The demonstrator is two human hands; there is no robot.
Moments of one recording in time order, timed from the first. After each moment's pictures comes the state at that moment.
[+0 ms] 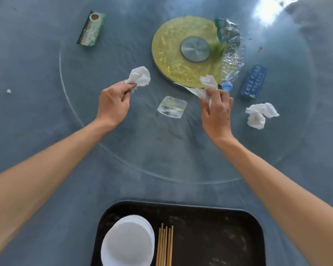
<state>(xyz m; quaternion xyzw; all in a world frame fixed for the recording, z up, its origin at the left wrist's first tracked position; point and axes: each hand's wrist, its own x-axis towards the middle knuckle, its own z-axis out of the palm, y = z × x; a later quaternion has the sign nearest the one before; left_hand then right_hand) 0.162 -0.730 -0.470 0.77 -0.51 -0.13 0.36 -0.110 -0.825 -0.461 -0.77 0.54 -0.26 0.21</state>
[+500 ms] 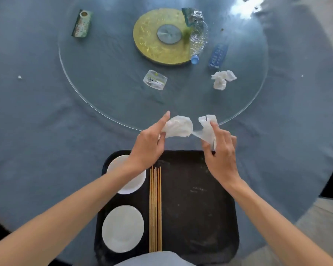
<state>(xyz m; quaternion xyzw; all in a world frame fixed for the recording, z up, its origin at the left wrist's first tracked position) -0.049 -0.545 -0.404 0.66 -0.61 -0.27 0.35 -0.280 -0.589 -0.411 -0.76 0.55 -0.27 0.20</state>
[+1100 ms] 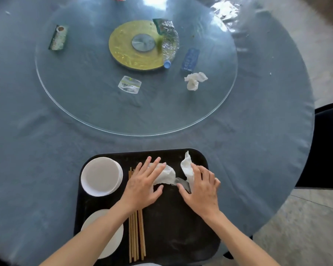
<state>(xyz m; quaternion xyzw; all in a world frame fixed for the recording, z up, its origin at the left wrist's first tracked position) -0.123 -0.455 -0.499 0.63 -0.73 -0.22 0.13 -0.357 -0.493 -0.476 -0.77 0.62 -0.06 0.15</state>
